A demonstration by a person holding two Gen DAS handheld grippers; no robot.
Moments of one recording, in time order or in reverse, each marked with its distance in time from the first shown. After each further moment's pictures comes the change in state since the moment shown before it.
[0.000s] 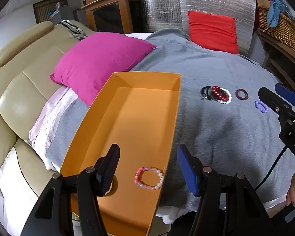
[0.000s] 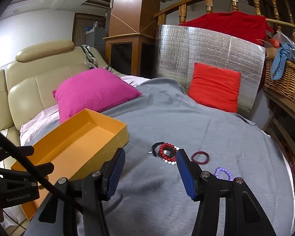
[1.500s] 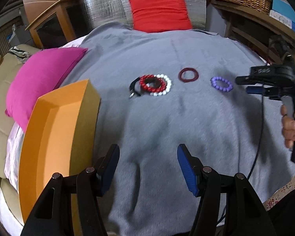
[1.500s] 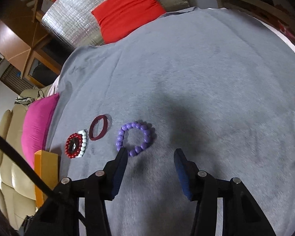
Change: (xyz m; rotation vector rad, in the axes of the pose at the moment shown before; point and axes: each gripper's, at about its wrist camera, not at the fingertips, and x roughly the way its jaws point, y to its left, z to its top) left arm 0.048 -0.142 0.020 0.255 0.049 -0.166; right arm 0.104 -0.274 -0.087 0.755 0.425 0.025
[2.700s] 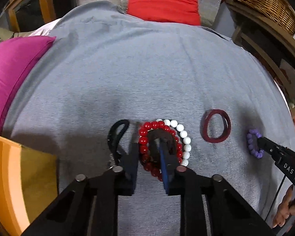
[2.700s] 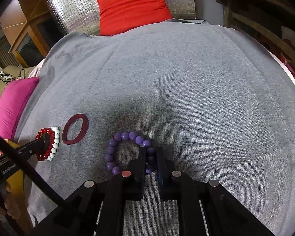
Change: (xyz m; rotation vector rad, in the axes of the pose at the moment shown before) left arm 0.146 0.017 0.118 -0.088 0.116 -0.164; right arm 0.035 0.026 0.006 -0.158 -0.038 -0.198
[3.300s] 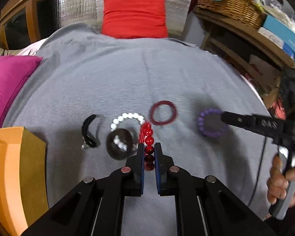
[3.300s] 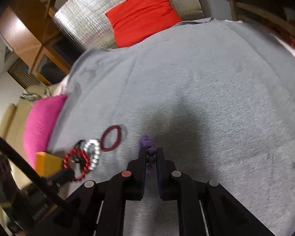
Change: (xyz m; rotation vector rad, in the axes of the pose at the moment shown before) left arm -0.069 -0.036 -0.050 0.095 -0.133 -0.136; right arm -0.032 -0.015 0.002 0.122 -0.021 0.267
